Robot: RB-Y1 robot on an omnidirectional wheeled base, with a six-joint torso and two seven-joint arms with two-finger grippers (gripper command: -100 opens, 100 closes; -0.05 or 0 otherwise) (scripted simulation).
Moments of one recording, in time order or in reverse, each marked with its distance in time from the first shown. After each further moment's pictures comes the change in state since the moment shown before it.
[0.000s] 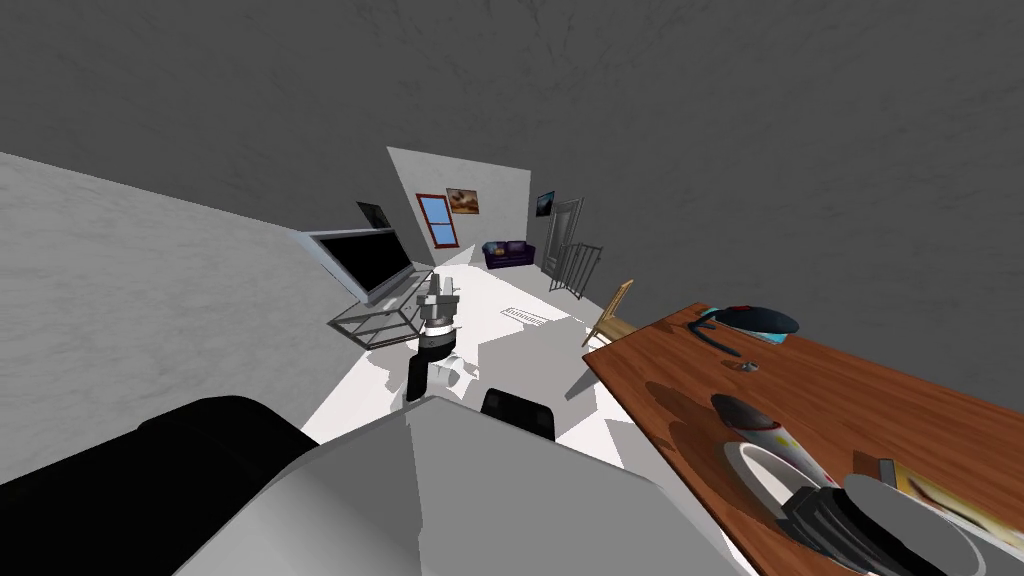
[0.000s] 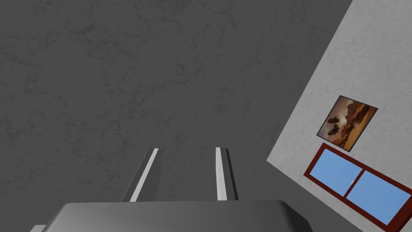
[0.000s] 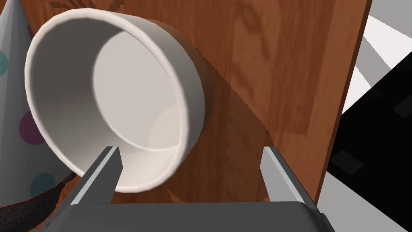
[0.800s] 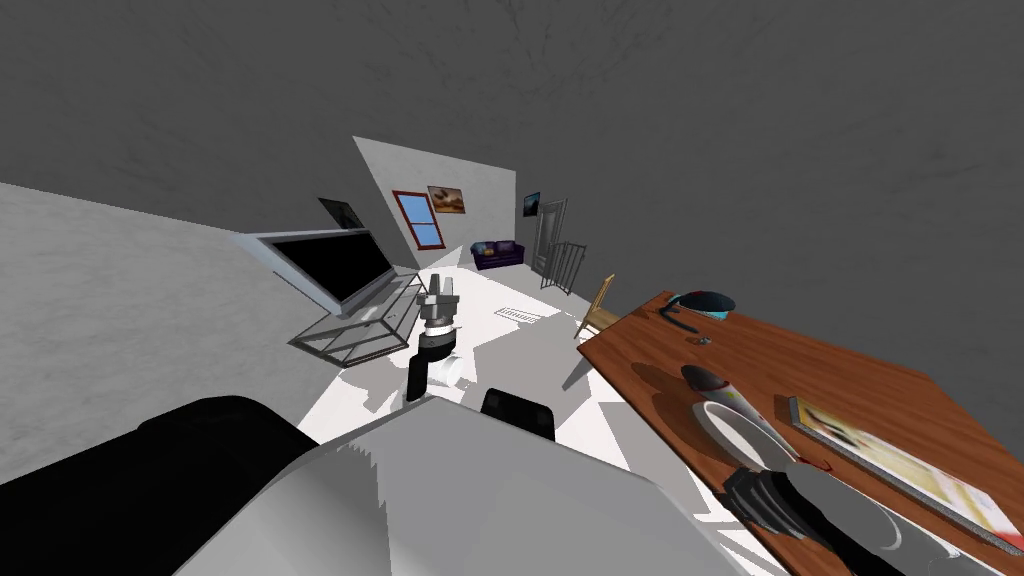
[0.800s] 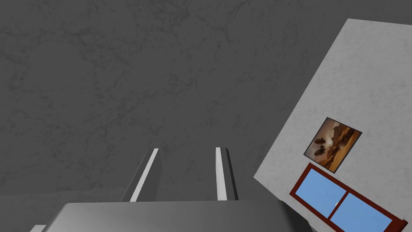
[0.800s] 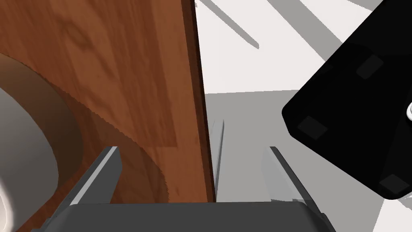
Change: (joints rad) left arm 0.000 0.000 0.000 0.000 0.000 0.000 0.000; right arm 0.030 0.073 -0.007 -0.068 -0.074 -0.010 0.003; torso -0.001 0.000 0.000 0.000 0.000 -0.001
